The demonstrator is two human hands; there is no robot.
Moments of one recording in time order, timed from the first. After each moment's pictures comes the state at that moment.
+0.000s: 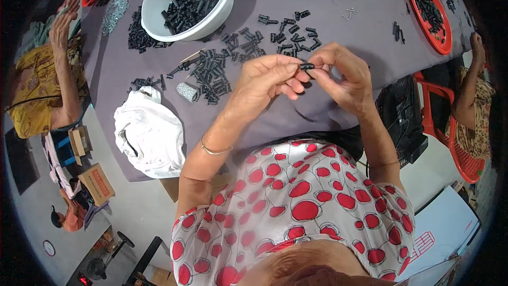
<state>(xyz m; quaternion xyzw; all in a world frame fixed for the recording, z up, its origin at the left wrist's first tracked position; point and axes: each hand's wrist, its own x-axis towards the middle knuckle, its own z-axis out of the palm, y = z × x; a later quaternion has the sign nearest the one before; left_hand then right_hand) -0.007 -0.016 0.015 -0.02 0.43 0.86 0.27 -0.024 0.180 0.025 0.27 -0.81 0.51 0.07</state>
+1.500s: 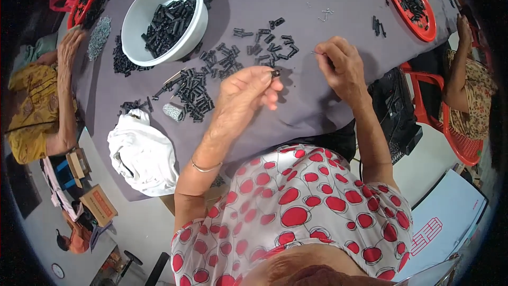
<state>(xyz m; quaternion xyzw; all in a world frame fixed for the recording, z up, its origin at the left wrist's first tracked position) -0.001 -0.010 0.011 -0.07 0.44 0.86 0.24 -0.036 0.219 -0.004 0.19 -0.92 0.30 0.17</state>
